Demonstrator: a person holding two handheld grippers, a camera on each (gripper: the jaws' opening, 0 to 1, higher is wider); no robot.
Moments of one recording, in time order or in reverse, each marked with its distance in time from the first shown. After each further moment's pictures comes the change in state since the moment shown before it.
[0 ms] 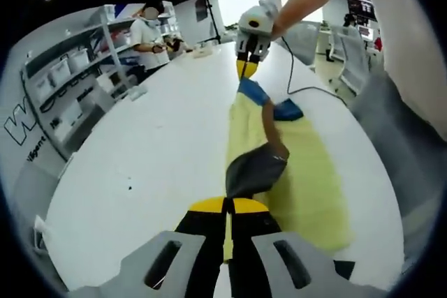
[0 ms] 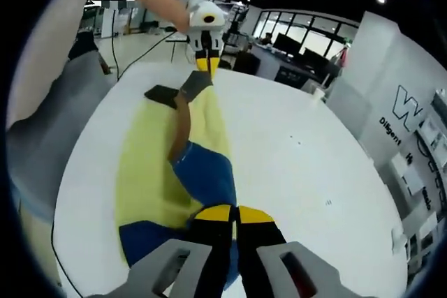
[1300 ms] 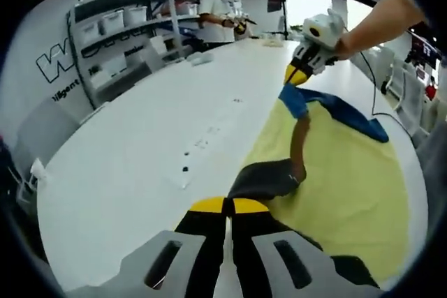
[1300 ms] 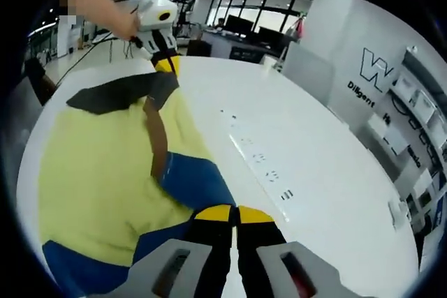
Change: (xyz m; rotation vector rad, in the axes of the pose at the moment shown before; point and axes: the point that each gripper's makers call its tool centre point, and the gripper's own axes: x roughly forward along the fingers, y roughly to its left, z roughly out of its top) left arm 0.072 0.138 -0.044 -0.320 0.063 0.227; right arm 0.089 -0.134 -0.042 0.199 0.084 -0.186
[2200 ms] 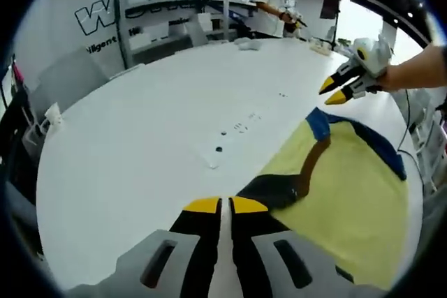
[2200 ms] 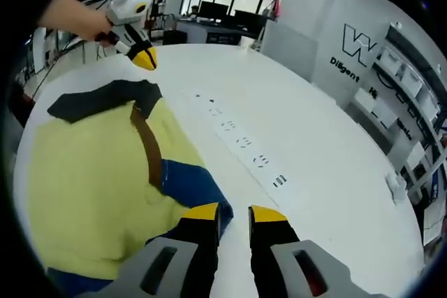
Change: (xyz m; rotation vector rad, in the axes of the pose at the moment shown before) left arm -0.012 0.026 -0.018 -0.233 0.061 0.131; right arm 0.009 -0.003 -0.014 0.091 0.089 -0.072
